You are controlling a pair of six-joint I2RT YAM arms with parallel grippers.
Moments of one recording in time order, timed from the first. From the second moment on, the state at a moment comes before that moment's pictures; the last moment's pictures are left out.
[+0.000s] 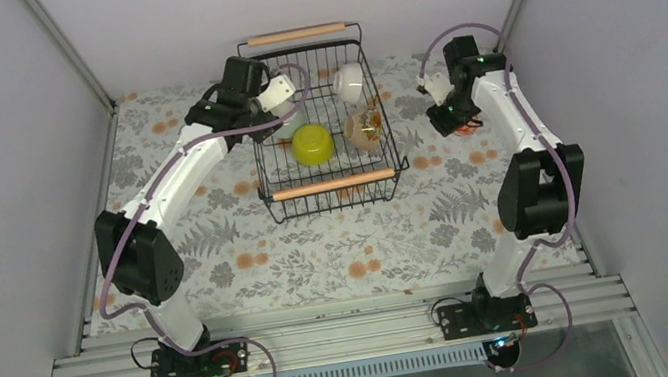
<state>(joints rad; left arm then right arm) -0.49 1.78 1.69 -0.66 -0.30 0.72 0.04 1.77 1.65 -1.13 -0.08 -0.40</state>
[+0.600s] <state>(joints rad) -0.49 1.76 1.69 -0.62 -0.32 0.74 0.02 1.95 1.60 -1.05 0.05 -0.45</state>
